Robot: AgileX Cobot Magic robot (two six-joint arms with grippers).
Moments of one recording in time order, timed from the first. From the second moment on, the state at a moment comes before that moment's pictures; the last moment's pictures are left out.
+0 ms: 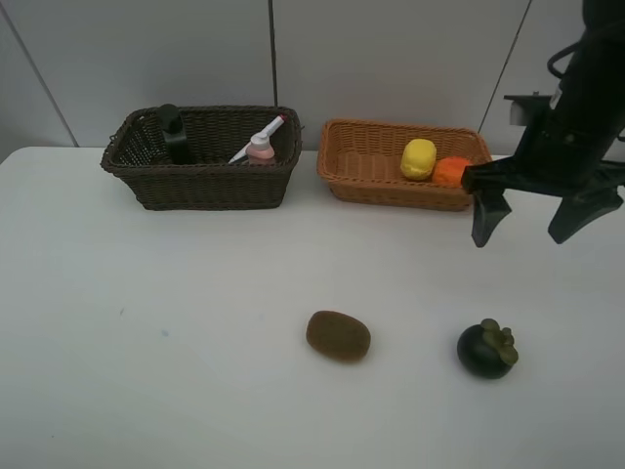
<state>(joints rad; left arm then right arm) -0.13 -0.01 -0.51 -0.07 1.06 -0.01 0.29 1.63 -1.13 -0.07 1.18 0.23</state>
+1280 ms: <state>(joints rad) -0.13 -0.01 -0.51 -0.07 1.06 -0.01 0.29 1.66 -0.70 0.11 0.71 0.18</state>
